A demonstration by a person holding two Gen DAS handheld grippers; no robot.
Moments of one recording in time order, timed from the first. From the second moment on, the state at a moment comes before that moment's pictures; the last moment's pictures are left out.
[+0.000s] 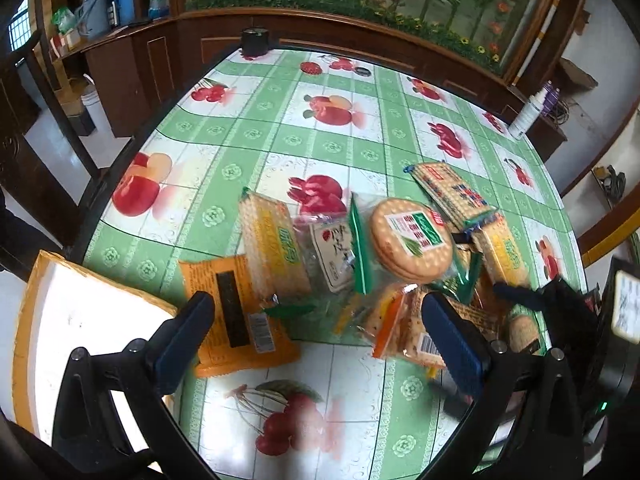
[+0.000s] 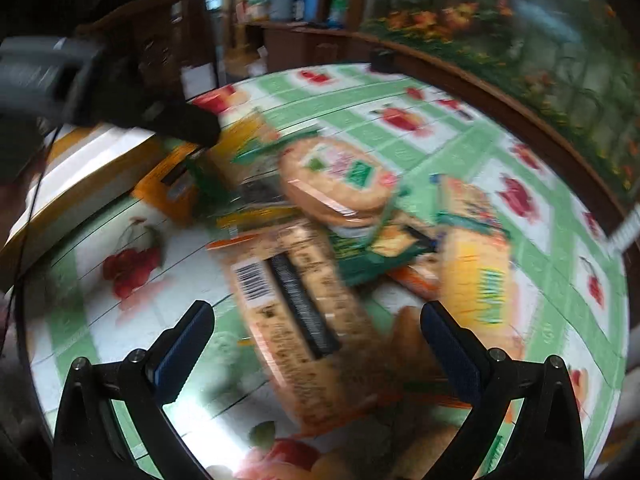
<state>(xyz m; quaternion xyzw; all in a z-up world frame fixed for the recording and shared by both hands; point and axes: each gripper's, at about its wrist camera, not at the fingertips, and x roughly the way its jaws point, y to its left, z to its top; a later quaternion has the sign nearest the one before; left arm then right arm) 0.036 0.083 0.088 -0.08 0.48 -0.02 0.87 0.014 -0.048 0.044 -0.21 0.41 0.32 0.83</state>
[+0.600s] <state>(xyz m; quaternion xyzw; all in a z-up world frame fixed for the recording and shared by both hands) 0.100 0.020 0.075 -0.05 0.51 -0.06 0.86 -0.012 -0.079 0.025 -0.13 0.44 0.33 0.83</state>
